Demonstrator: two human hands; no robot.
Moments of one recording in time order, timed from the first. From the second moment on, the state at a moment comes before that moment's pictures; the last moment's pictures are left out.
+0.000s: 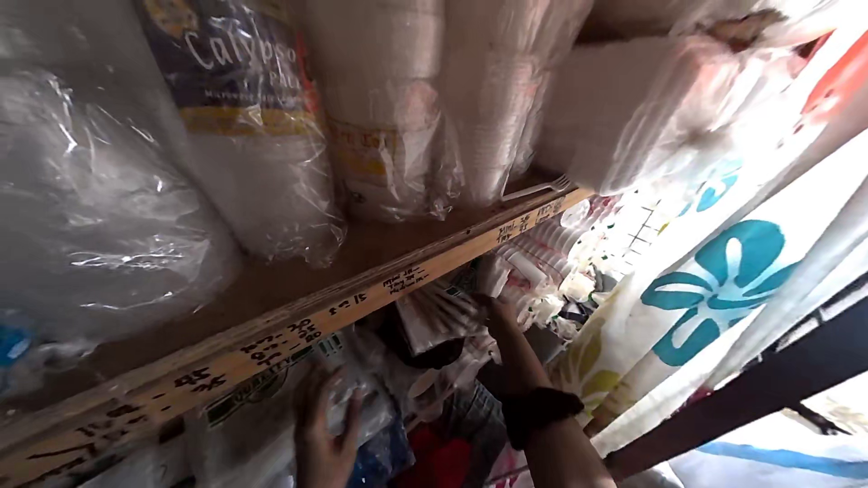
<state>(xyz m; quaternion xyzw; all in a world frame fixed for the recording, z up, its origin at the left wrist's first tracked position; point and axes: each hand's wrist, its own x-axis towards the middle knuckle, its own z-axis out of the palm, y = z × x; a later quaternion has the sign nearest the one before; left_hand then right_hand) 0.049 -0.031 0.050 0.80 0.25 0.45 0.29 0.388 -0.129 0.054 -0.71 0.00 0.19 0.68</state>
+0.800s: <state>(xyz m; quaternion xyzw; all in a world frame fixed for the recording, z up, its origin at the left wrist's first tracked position) 0.113 -0.052 0.063 0.24 0.24 0.40 0.85 0.230 -0.206 0.064 -0.41 -0.05 0.40 0.82</state>
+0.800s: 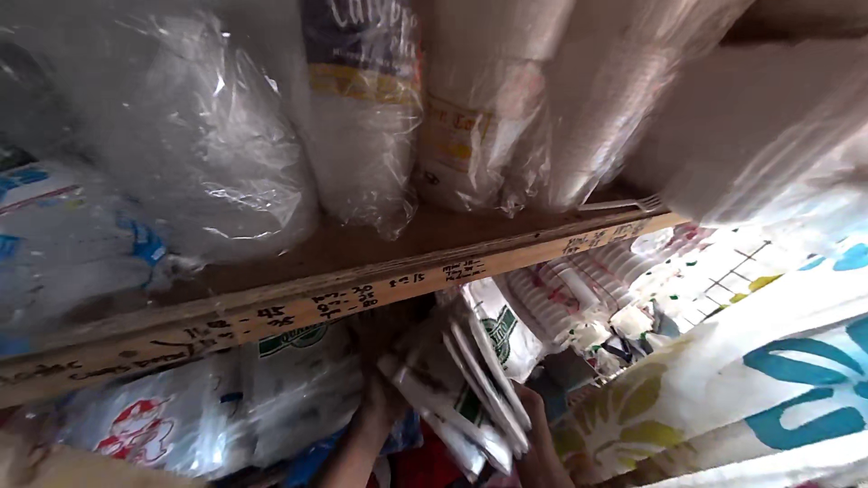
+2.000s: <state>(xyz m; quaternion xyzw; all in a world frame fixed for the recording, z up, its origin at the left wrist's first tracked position) -0.057 -0.154 0.005 0.53 0.27 0.55 0.58 0.135 -0.199 0.053 -0.56 -0.28 0.44 0.64</state>
